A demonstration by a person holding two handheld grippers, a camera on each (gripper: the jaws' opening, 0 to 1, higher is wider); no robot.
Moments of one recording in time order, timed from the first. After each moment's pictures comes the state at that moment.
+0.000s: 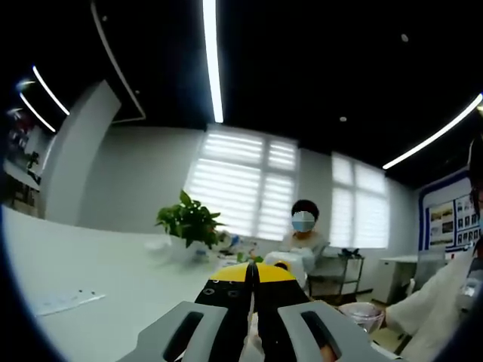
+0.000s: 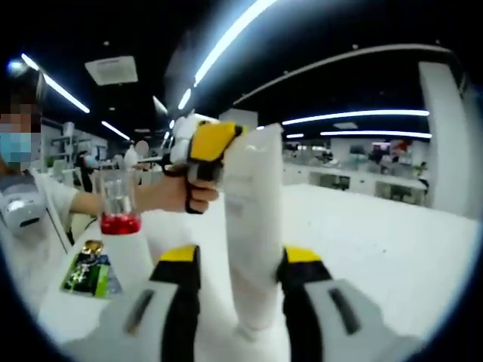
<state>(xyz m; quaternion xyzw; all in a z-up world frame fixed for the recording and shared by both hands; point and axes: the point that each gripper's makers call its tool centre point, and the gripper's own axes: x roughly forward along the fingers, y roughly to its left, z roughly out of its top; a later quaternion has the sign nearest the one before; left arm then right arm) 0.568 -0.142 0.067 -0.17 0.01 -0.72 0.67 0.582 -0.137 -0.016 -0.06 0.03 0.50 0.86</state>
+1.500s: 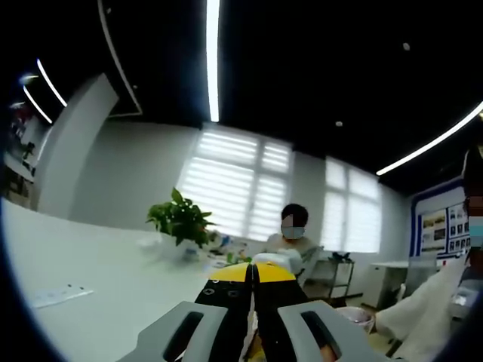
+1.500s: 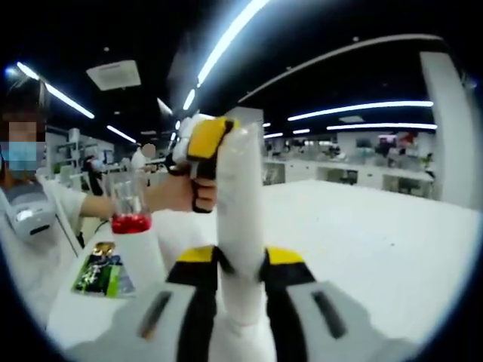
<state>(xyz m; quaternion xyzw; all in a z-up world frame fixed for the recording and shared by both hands) 0.557 -0.144 0.069 -0.18 0.01 -0.74 0.65 0.571 -0.138 -0.019 -0.04 0.05 0.52 0.85</state>
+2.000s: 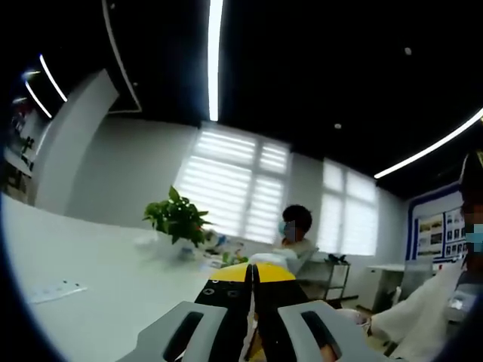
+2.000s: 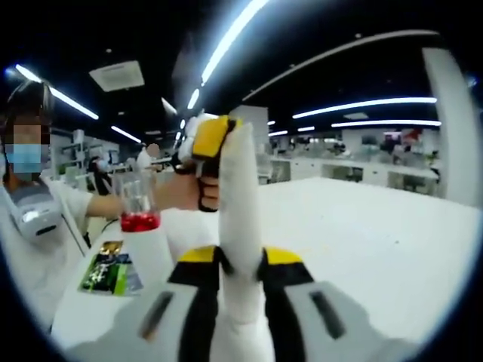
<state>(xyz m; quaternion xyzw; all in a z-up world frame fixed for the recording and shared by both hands) 0.555 -0.144 0.070 -0.19 0.02 -0.74 0.64 0.562 -0.137 -0.019 -0.04 0.06 0.54 0.84</state>
